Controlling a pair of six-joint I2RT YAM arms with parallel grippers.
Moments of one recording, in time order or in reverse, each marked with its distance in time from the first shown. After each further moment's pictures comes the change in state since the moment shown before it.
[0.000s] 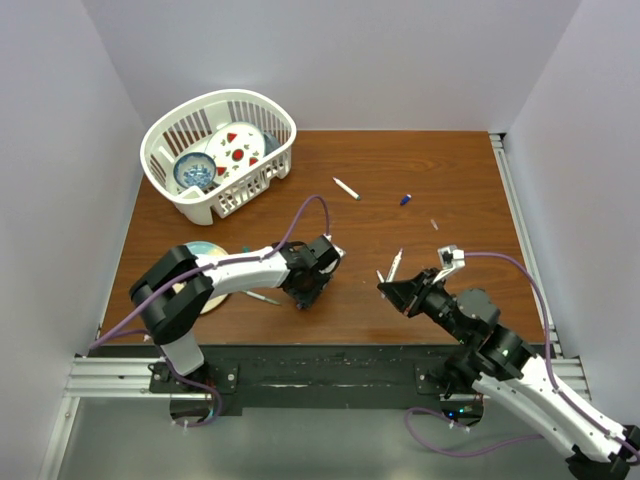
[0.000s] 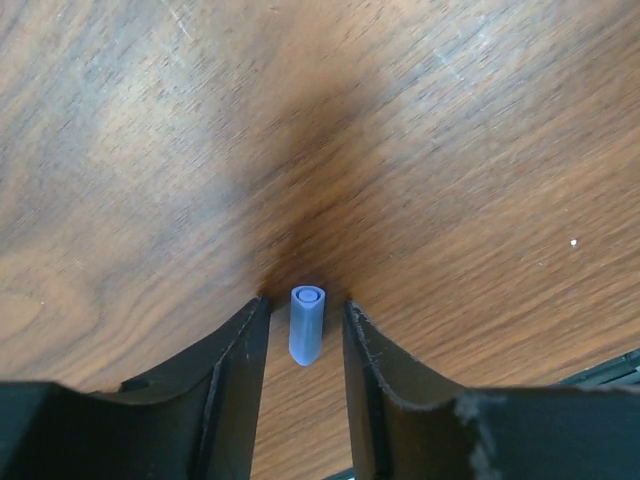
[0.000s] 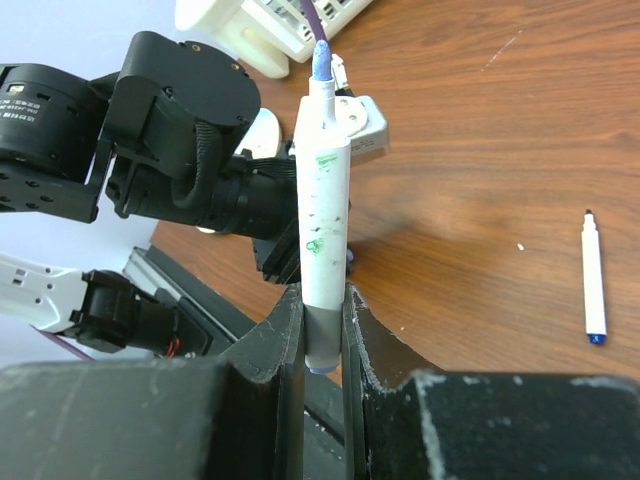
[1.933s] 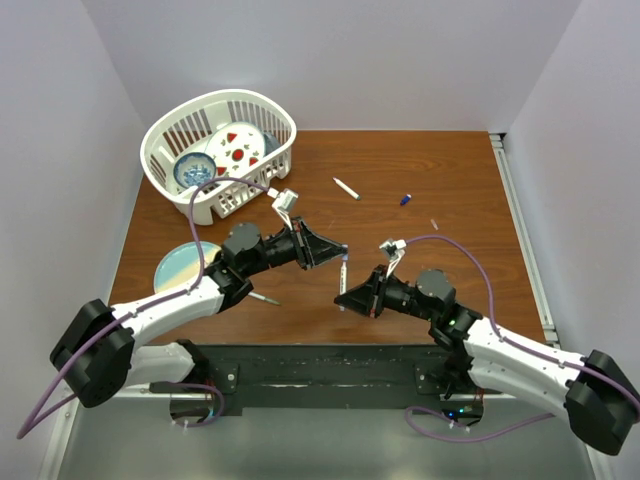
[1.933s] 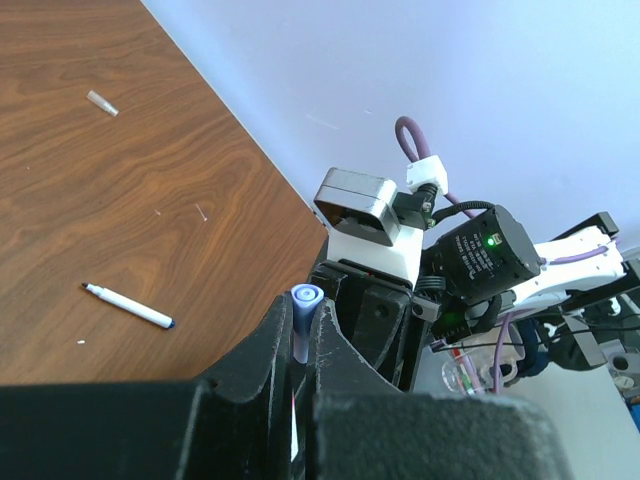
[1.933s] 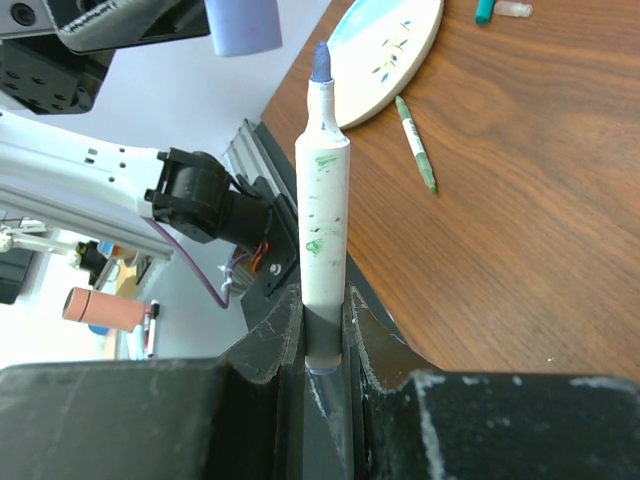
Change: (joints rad) left arm 0.191 -0.494 -0.410 1.228 0.534 -0.589; right arm 0.014 0.598 -0.090 0.726 -0.451 0.064
